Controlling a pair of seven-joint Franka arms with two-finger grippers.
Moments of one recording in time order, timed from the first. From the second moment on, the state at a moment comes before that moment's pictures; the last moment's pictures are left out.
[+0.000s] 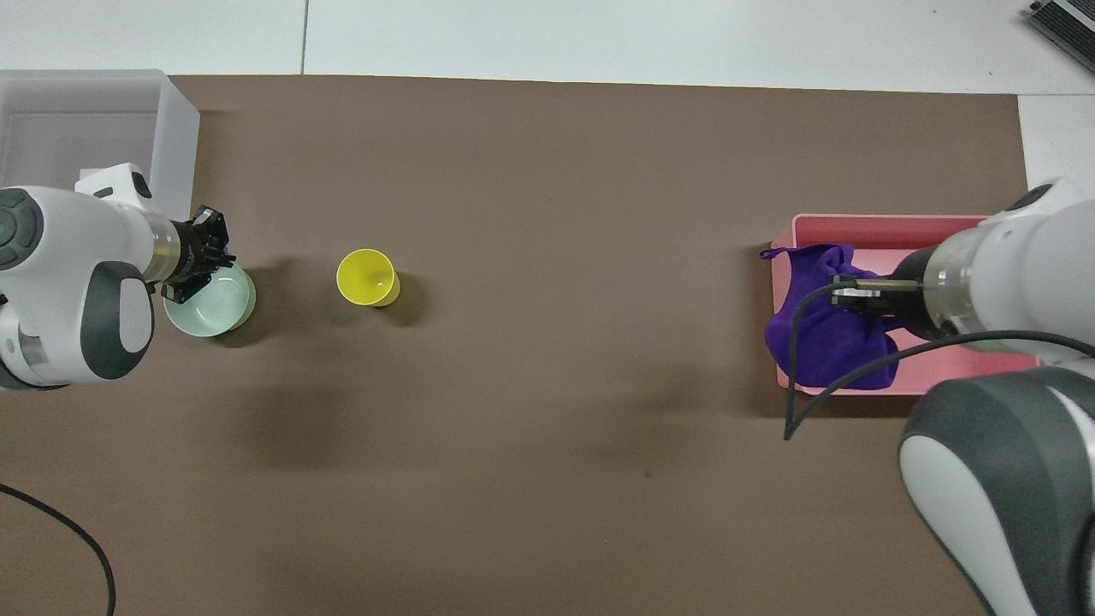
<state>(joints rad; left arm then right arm) -0.02 0.25 0.00 -2.02 -0.03 2.46 -1.08 0.25 -0.14 -0.10 -1.88 -0.05 1.85 0.25</state>
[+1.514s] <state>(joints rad) 0.08 0.59 0.09 -1.11 -0.02 1.92 -1.13 -0.12 0.04 -0.10 -2.02 0.00 2.17 -0.19</state>
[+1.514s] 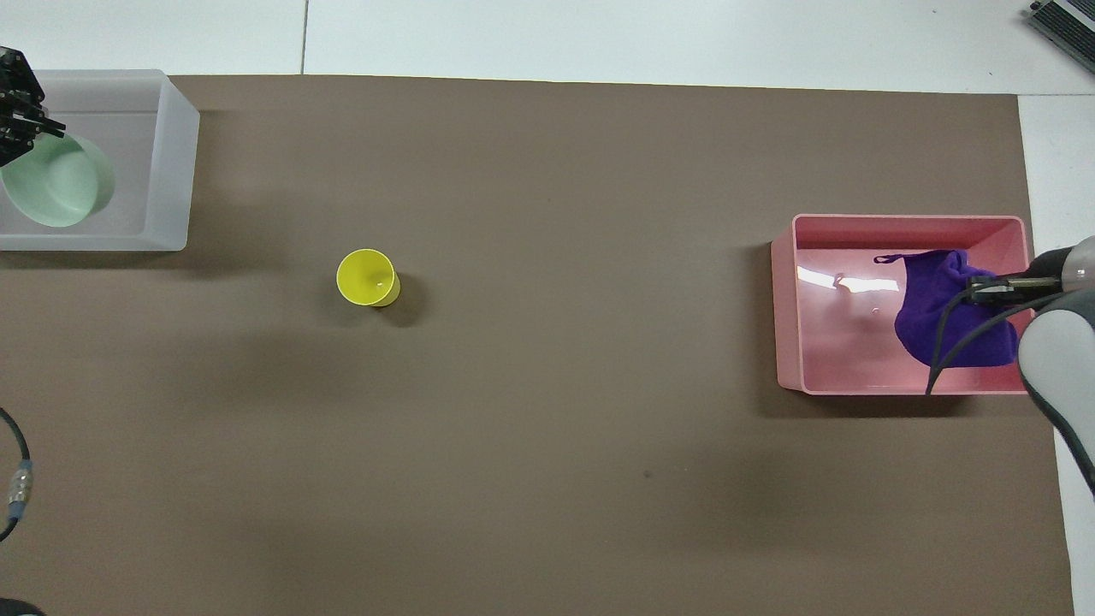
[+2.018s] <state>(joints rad) 0.10 0.73 0.09 -1.01 0.02 2.03 -1.12 -0.08 0.11 -0.10 -2.14 0.01 2.39 -0.14</state>
